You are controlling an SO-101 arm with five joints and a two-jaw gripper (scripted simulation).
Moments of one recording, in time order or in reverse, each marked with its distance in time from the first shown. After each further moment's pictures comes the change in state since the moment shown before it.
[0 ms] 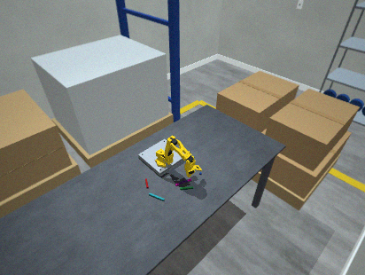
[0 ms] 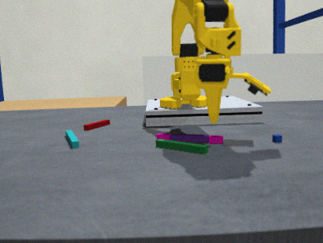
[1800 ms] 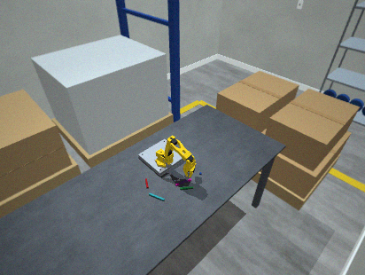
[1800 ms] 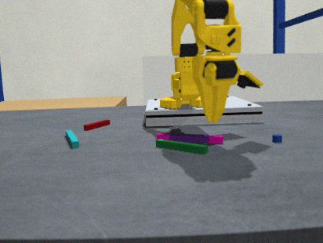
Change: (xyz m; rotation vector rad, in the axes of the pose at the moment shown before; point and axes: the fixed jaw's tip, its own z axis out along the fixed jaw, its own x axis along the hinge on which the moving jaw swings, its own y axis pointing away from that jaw) arm 0.005 -0.004 -0.004 0.001 0.000 -0.751
